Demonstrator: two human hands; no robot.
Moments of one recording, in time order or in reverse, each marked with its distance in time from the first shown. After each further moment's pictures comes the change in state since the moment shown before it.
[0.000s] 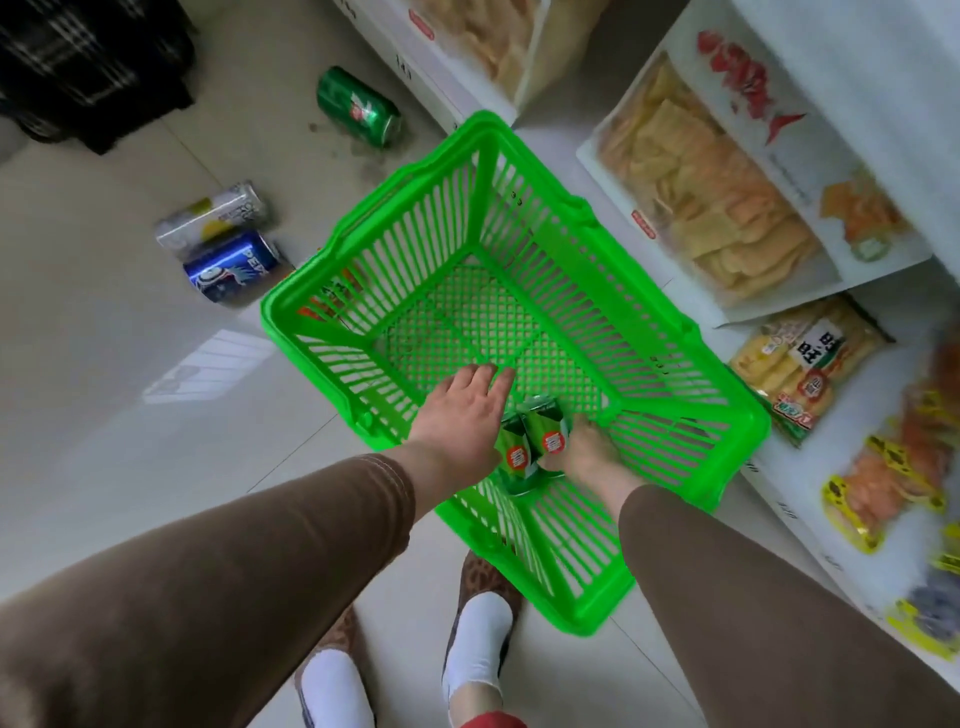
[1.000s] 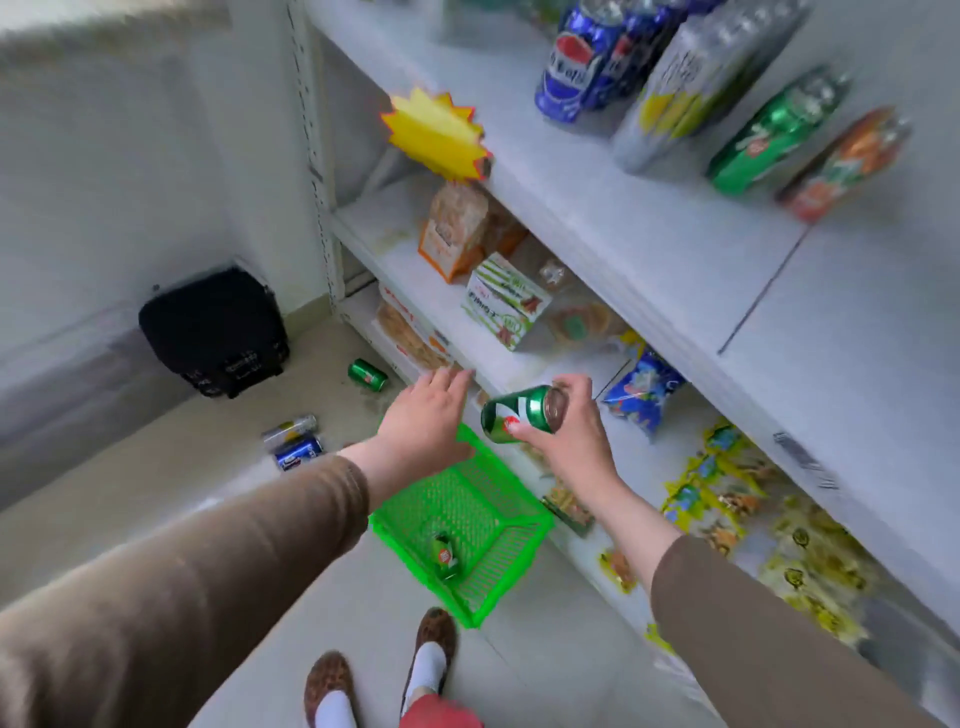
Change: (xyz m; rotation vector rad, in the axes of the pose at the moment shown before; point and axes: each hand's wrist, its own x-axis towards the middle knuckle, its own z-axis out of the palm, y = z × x) left_hand -0.284 0.091 -0.459 -0.045 0.412 0.074; right_hand -0.518 -0.137 -0.339 0.446 0.700 -0.524
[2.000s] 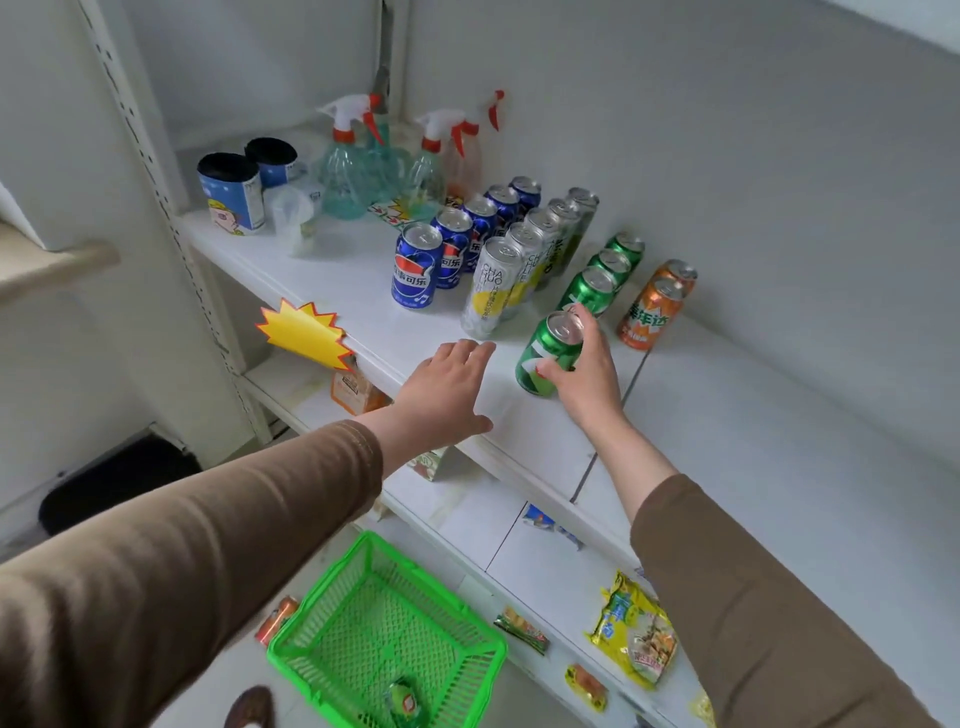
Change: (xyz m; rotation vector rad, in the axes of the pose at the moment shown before) left_hand 0.170 0.132 -0.189 0.096 0.158 0.220; right_hand 0.162 -0.098 -0.226 0.119 0.315 -0.083
